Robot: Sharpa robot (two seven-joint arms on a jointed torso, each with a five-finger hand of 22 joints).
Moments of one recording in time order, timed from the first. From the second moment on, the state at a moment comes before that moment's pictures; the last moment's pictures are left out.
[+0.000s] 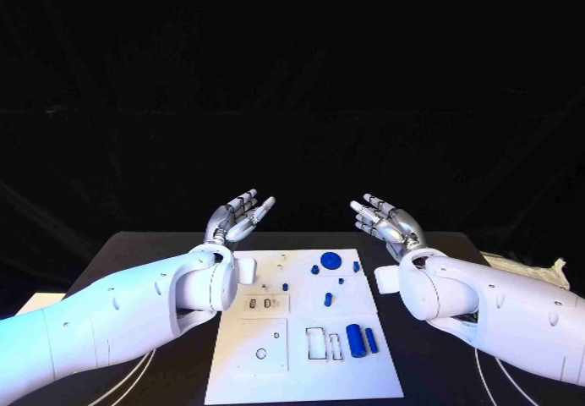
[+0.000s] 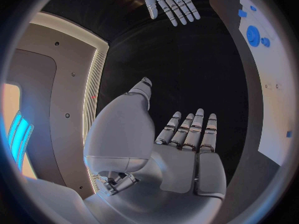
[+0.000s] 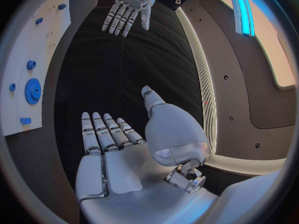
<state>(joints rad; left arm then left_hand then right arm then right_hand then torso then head) 1.09 -0.67 0.01 1.40 -0.01 -0.62 0.50 1.28 -0.13 0.12 0.28 0.12 0.38 0.15 0.03 0.04 0.34 0.22 0.03 0.04 0.44 0.21 0.04 0.05 0.09 0.30 0.28 0.03 0.04 1.04 -0.77 0.05 1.46 -0.14 -0.55 0.42 1.09 0.11 0.05 -0.04 0.23 0.28 0.14 0.02 0.03 0.35 0.26 0.03 0.04 0.37 0.25 0.03 0.03 0.08 0.33 0.28 0.03 0.04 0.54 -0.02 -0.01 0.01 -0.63</state>
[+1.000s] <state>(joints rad) 1.09 -0.78 0.00 1.51 0.00 -0.51 0.51 1.36 -0.05 0.11 0.22 0.12 0.88 0.22 0.09 0.07 0.94 0.19 0.10 0.06 1.08 0.13 0.19 0.13 0.17 0.98 0.24 0.21 0.11 1.09 -0.79 0.07 1.37 -0.85 -0.42 0.31 1.32 0.11 0.11 -0.19 0.19 0.86 0.21 0.06 0.06 0.98 0.19 0.08 0.06 1.04 0.15 0.09 0.07 0.17 0.84 0.27 0.16 0.08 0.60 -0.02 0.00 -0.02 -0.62</state>
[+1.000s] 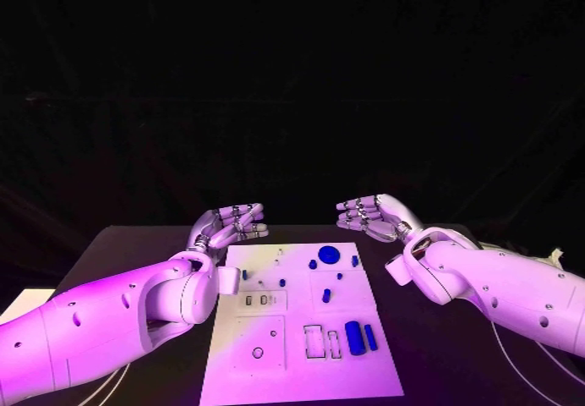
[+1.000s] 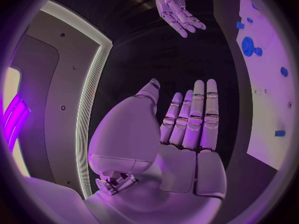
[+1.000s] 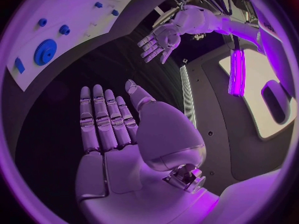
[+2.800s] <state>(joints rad) 1.10 -0.93 0.03 1.81 0.13 -0.40 0.49 1.37 -0.04 0.10 0.17 0.12 0.90 0.23 0.08 0.07 0.96 0.18 0.10 0.06 1.12 0.13 0.17 0.16 0.17 1.03 0.23 0.21 0.10 1.17 -0.71 0.09 1.39 -1.82 -0.11 -0.12 1.32 -0.08 0.35 -0.02 0.15 1.06 0.14 0.07 0.07 1.19 0.07 0.06 0.06 1.47 -0.01 1.08 0.87 0.18 1.29 0.08 0.83 0.47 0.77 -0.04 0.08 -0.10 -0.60</state>
